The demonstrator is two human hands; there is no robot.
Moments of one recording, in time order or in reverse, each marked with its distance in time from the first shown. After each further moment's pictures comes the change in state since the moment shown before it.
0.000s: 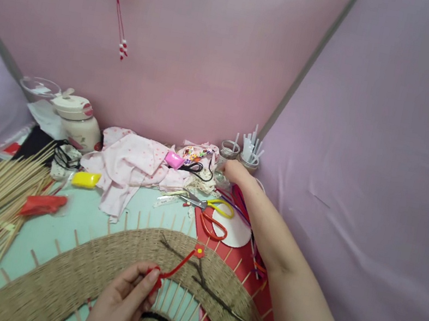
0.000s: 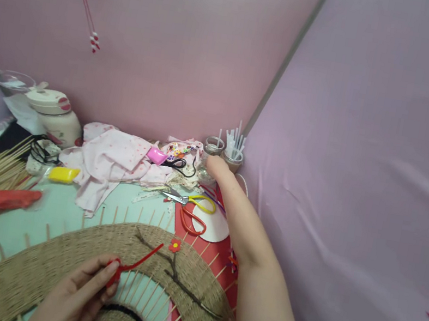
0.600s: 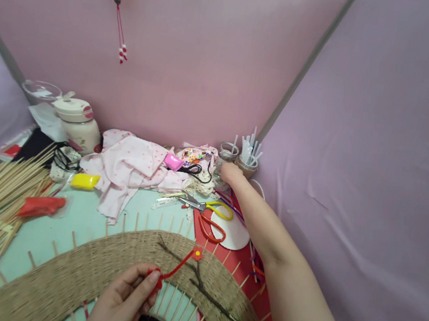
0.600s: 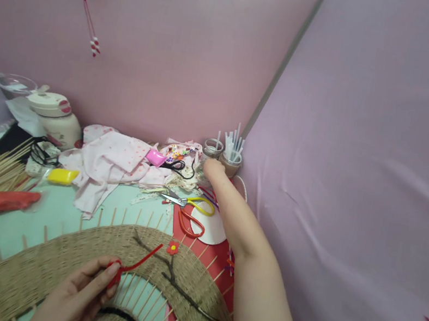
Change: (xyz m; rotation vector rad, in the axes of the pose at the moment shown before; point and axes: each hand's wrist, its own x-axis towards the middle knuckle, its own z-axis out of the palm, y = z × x) left_hand 0.009 -0.006 -0.004 0.075 -0.068 -0.009; right_hand 0.013 -0.013 0.004 0.073 -0.010 0.245
